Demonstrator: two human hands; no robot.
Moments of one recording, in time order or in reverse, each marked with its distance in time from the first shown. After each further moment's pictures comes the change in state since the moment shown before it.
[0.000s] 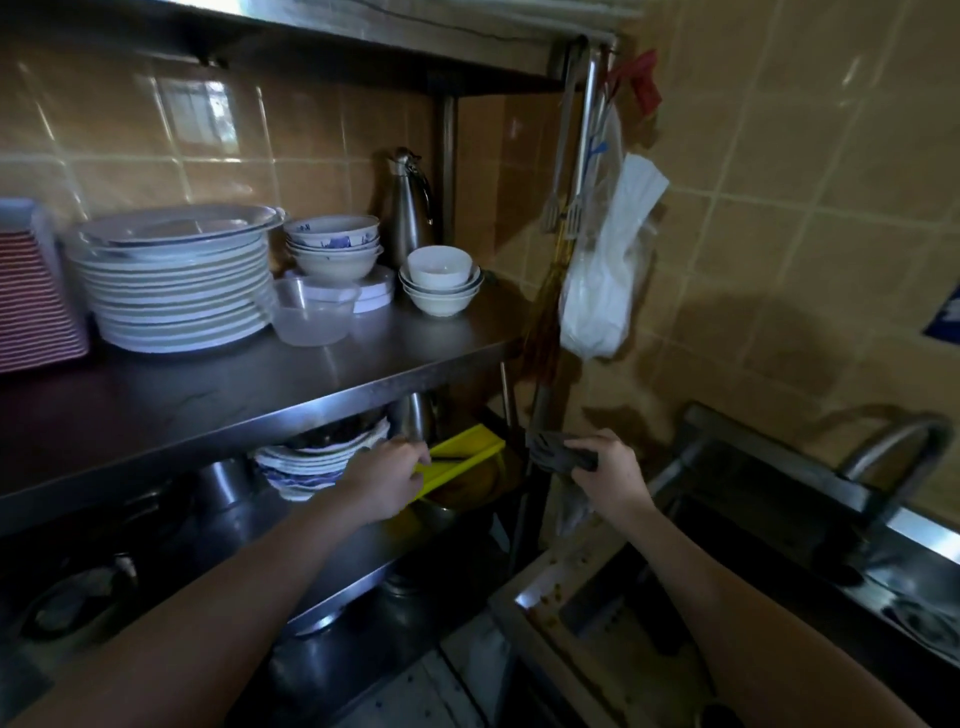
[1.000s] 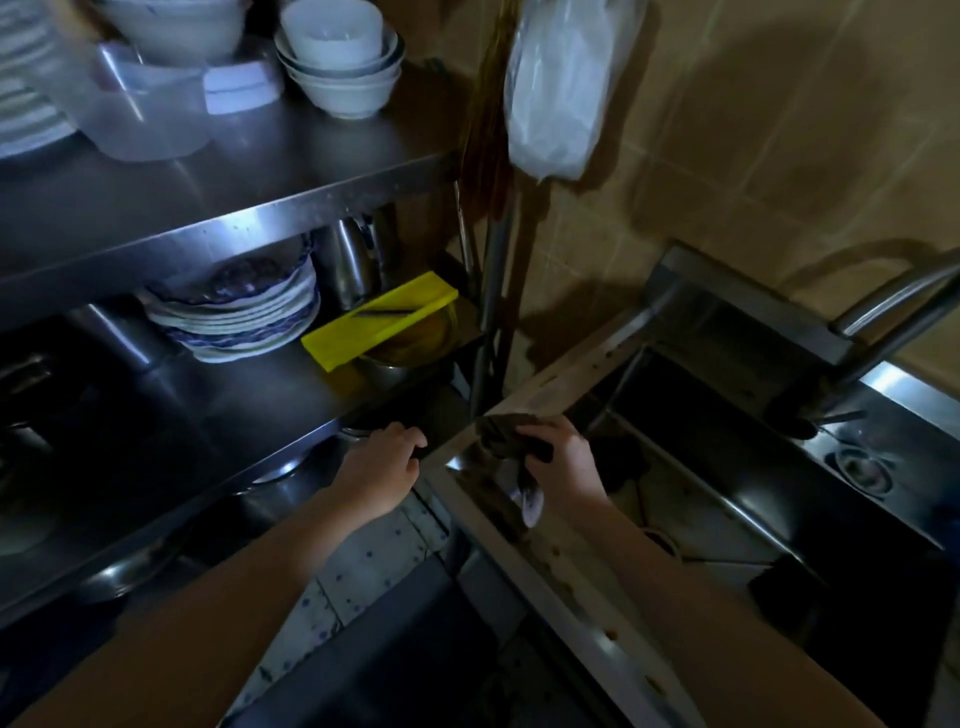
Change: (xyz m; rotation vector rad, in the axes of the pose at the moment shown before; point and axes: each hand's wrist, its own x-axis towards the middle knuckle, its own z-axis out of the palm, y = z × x) left_hand -0.017 0.078 0.171 -0.169 -0.298 -0.088; right_hand -0.072 0.120 0.076 0.131 -0.200 0.142
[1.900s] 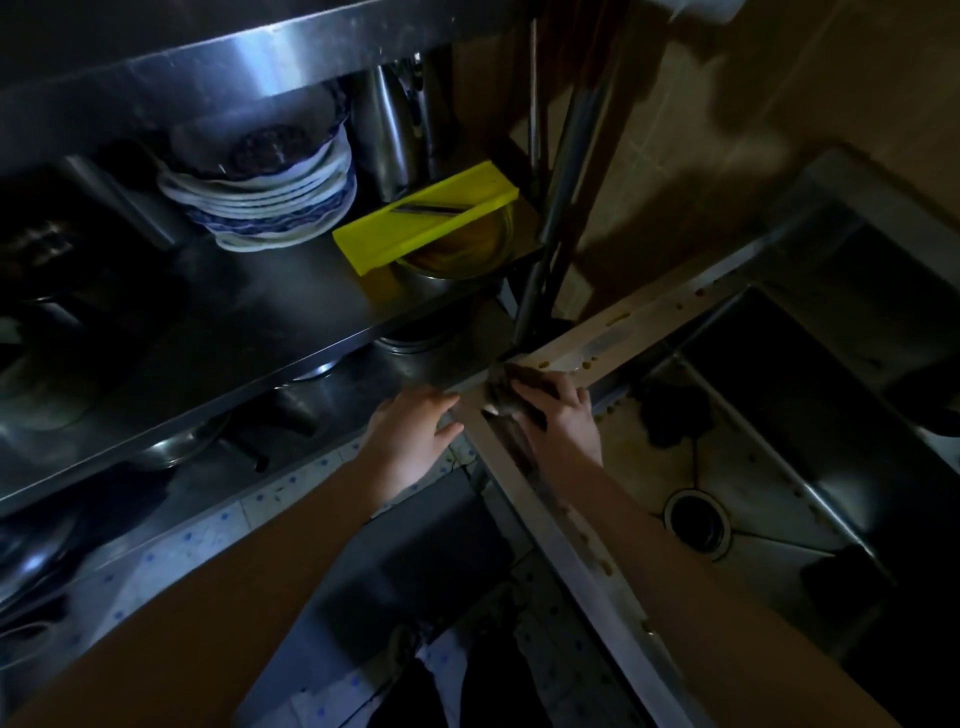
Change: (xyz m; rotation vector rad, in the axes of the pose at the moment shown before) left_hand 0.007 -0.014 0.057 -0.036 0.094 -0.056; right_hand 0.032 0.037 0.084 -0.247 -0.006 -0.193
